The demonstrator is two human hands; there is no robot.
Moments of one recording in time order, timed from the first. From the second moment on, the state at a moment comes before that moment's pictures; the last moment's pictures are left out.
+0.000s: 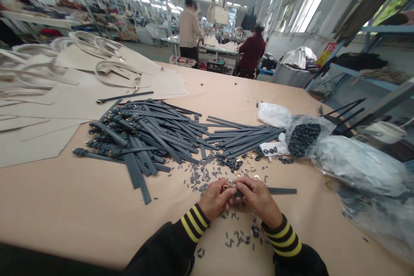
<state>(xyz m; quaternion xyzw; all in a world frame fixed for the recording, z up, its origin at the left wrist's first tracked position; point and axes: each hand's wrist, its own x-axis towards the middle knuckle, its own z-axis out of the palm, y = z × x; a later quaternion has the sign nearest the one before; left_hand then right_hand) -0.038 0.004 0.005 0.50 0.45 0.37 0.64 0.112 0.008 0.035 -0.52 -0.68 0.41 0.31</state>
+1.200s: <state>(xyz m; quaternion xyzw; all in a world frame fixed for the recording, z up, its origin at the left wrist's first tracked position) -0.039 0.002 0.006 0.61 0.48 0.32 0.54 0.132 0.006 0.047 -0.45 -0.83 0.31 0.07</state>
